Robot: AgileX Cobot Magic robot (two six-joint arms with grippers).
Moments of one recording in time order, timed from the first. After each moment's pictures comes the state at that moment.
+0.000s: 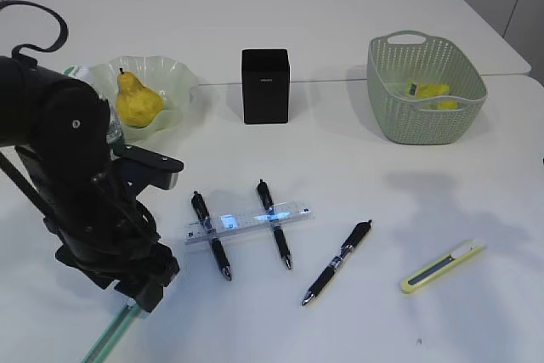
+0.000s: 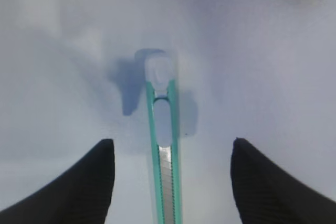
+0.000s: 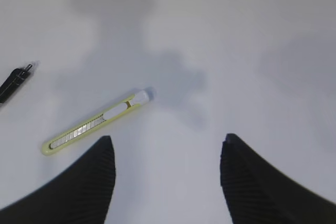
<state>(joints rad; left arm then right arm) -0.55 1.81 -1.00 -0.05 0.79 -0.12 0.02 1.24 -0.89 -0.07 0.83 0.09</state>
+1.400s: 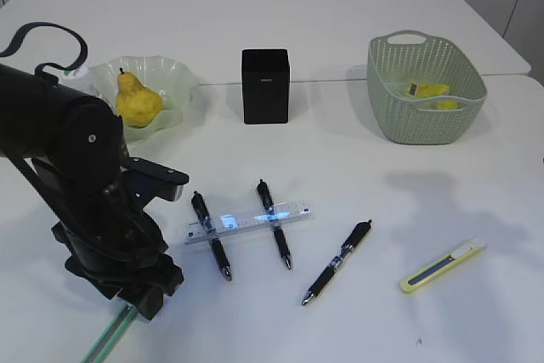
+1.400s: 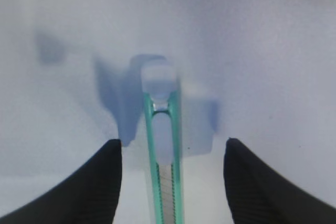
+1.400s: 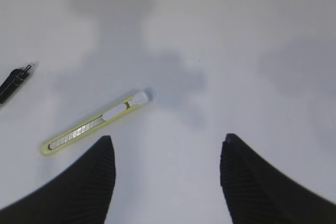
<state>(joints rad) -0.55 1.87 -1.01 -0.05 0.77 -0.11 0.02 1.24 -0.89 -0.07 0.83 0.09</state>
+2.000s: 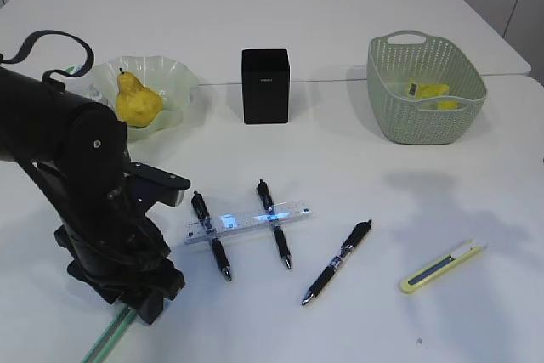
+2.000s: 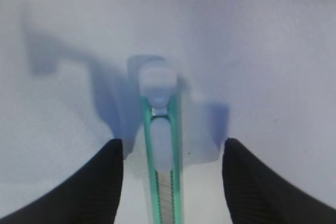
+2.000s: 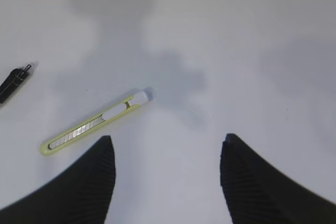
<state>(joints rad) -0.55 1.89 -1.01 -0.05 0.76 -0.11 0.02 1.24 -0.89 -0.07 0.83 0.09</state>
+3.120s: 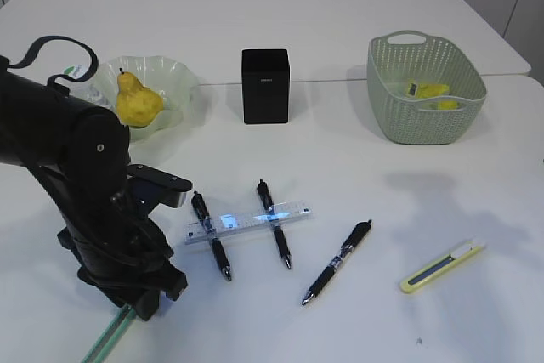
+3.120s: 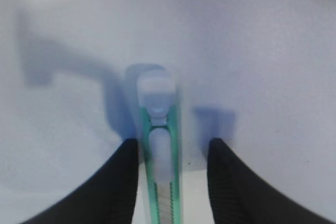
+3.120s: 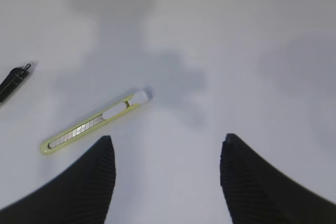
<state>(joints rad) -0.55 1.91 -1.01 -0.05 0.74 -0.11 0.02 1.24 -0.89 -0.07 0.83 0.09</state>
